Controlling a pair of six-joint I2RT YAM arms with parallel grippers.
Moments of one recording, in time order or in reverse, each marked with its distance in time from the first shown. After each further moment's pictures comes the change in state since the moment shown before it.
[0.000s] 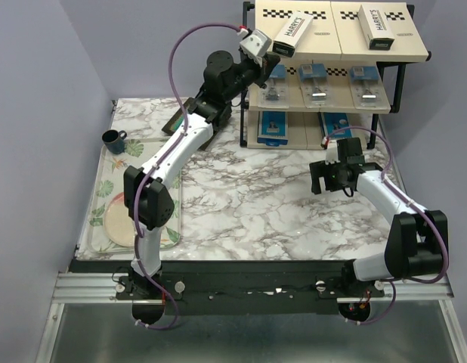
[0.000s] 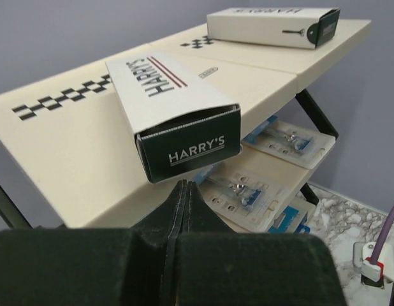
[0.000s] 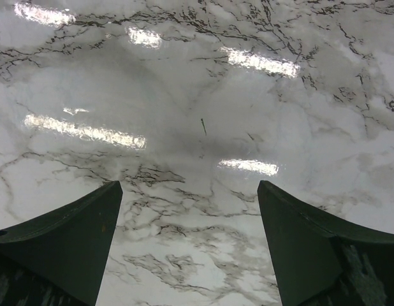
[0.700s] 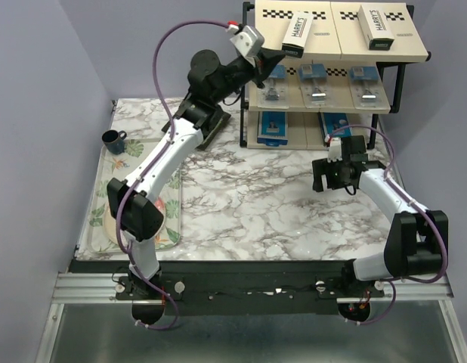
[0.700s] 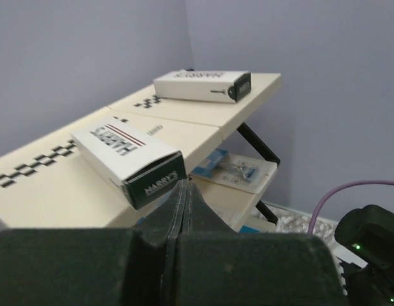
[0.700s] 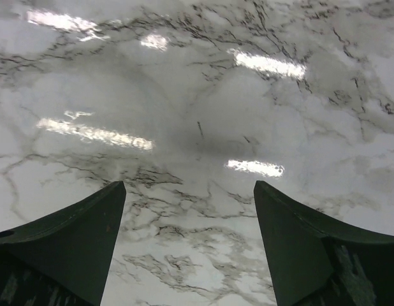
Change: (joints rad) left arm -0.031 -0.071 -0.032 0.043 0.131 -0.042; right arm -0.029 0.004 -0.002 0.009 -0.014 -0.002
